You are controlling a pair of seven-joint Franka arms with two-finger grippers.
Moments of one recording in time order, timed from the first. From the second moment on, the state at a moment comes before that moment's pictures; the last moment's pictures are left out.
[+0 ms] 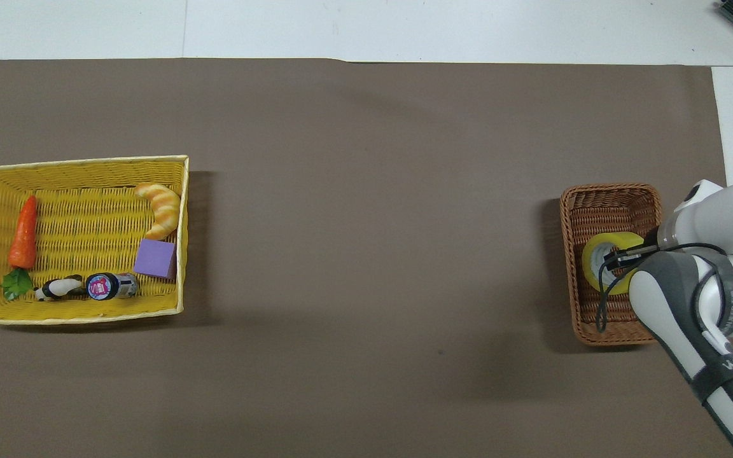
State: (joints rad) left arm -0.09 0.00 0.10 -1.43 -0.02 1.48 0.17; right arm -0.17 0.03 0.05 -2.17 -0.15 2.11 -0.18
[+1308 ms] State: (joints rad) left arm -0.09 0.00 0.10 -1.43 -0.02 1.48 0.17; right arm -0.12 -0.02 0.07 -1.81 -0.05 1.76 0.03
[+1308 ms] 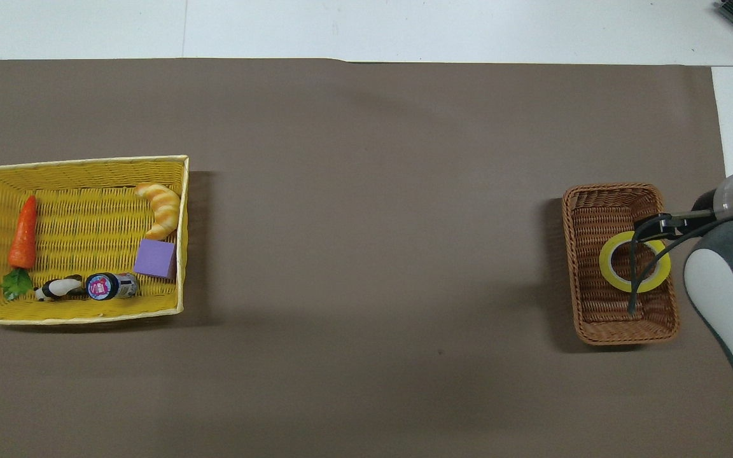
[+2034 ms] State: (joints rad) left arm -0.09 0.00 0.10 -1.43 -0.02 1.48 0.17; right arm -0.12 -0.03 0.09 -1.55 -0.02 1.46 0.03
